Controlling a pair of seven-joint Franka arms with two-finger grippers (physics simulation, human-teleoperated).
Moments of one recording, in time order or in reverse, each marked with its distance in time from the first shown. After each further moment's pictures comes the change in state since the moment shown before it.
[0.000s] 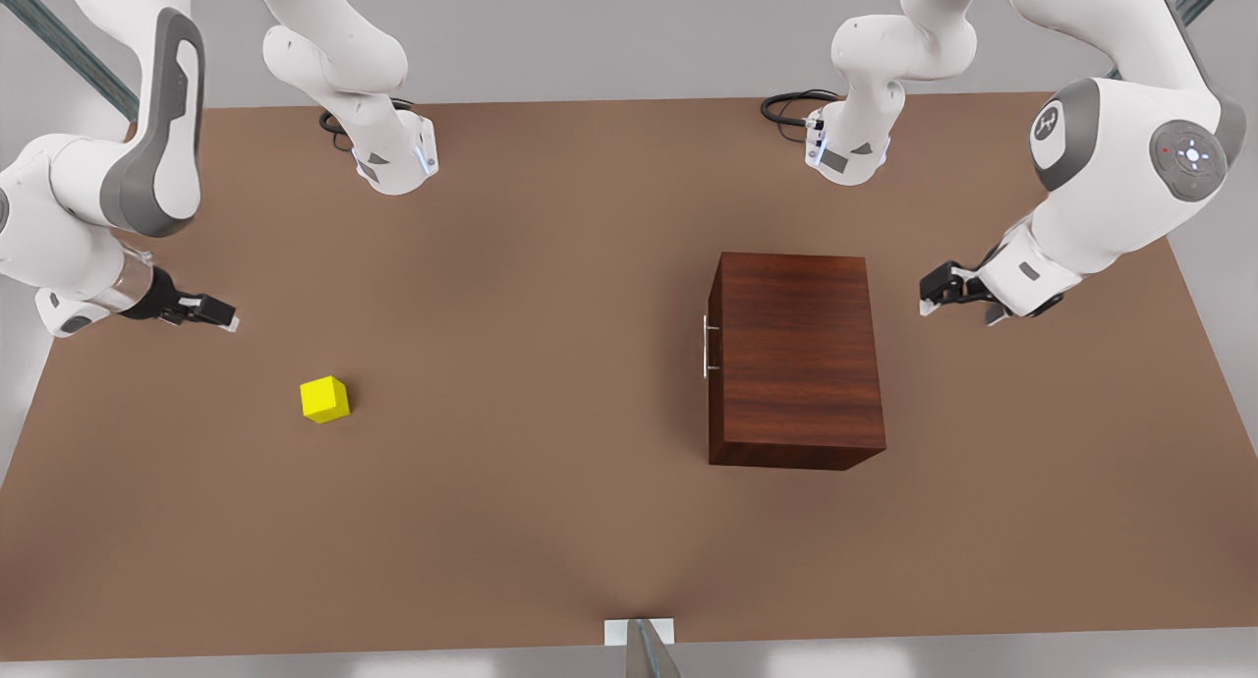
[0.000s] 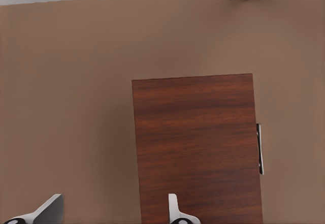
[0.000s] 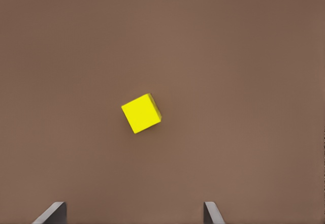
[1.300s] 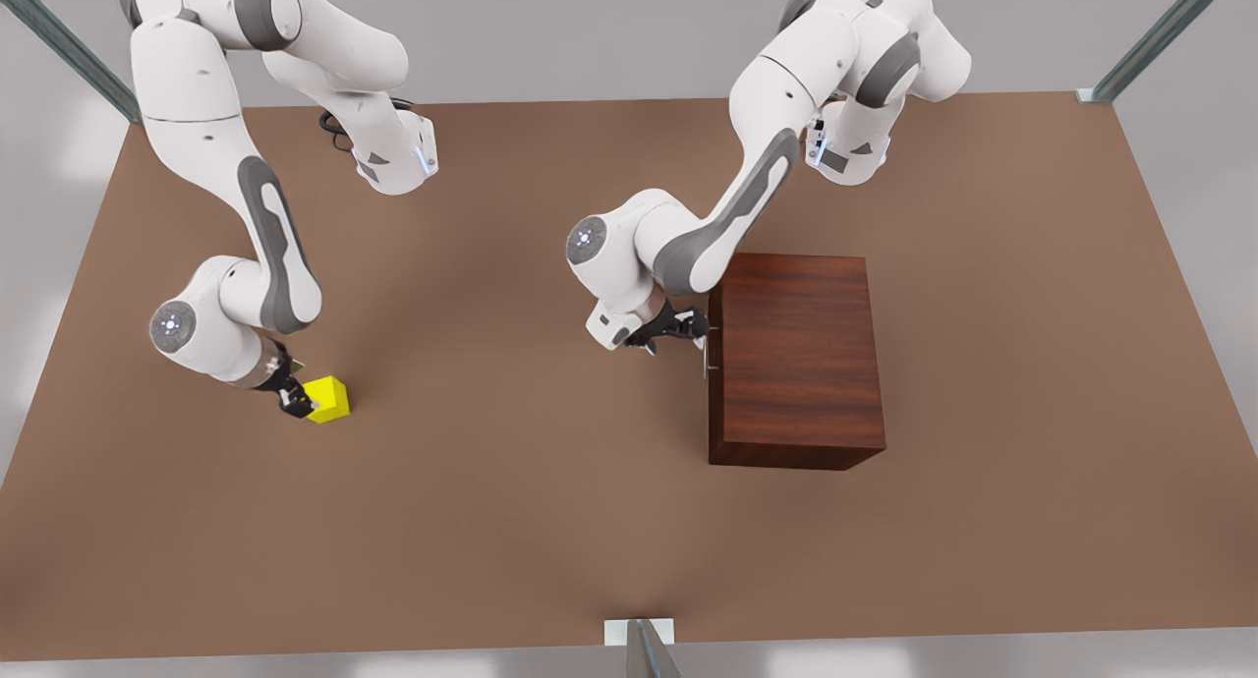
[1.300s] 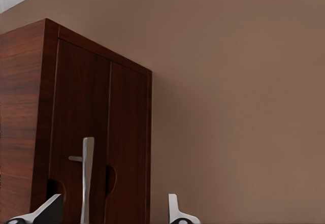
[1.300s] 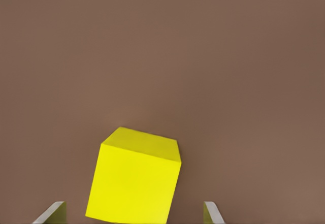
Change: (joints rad) left arm -0.733 0.577 0.004 0.181 0.555 0.116 -0.907; right arm 0.080 0.342 -0.004 -0.253 0.096 0.619 0.864
